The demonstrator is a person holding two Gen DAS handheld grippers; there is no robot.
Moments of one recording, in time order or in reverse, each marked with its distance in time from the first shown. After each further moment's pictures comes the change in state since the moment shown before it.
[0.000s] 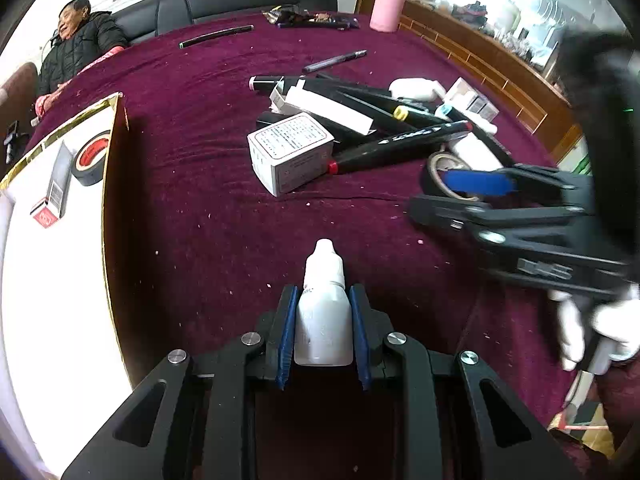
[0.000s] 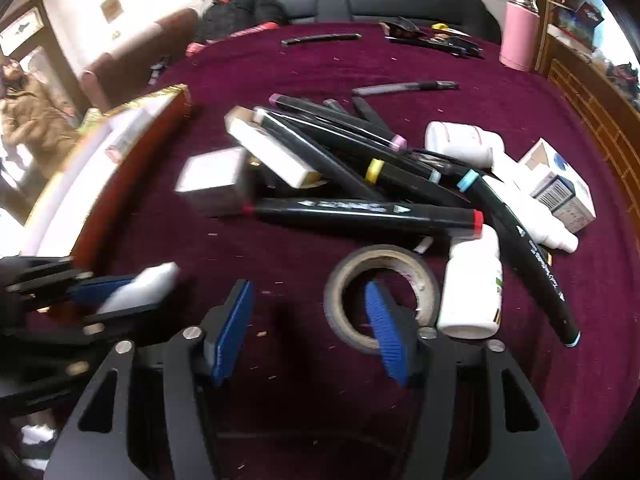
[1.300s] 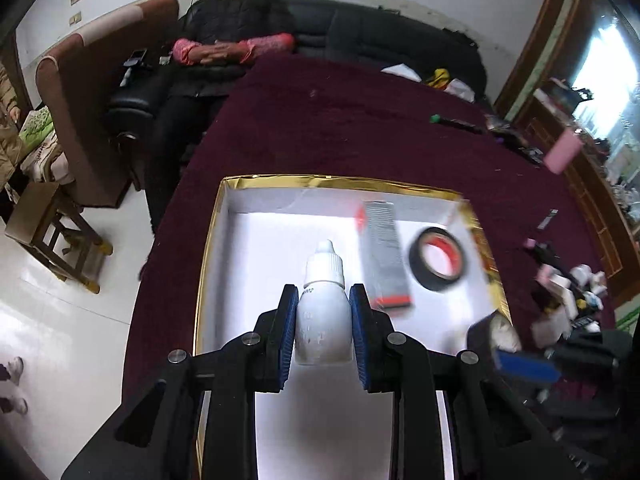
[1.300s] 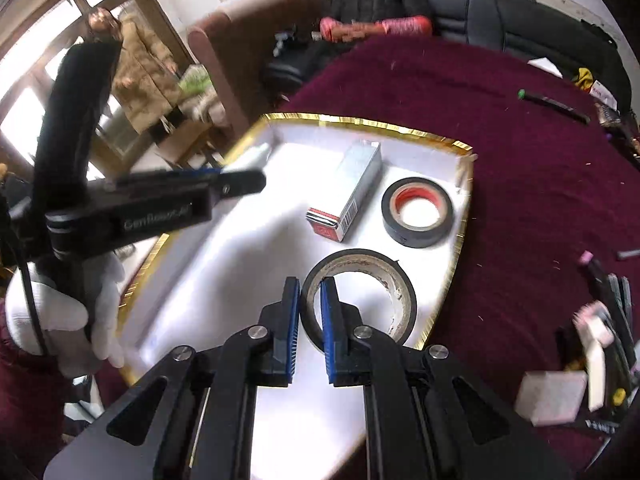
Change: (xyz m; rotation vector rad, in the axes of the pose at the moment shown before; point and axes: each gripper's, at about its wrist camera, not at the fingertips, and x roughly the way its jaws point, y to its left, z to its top) left arm -0.062 0.284 0.028 -0.411 -0.112 0.212; right arm 0.060 0.224 0.115 -0.232 0.089 0.324
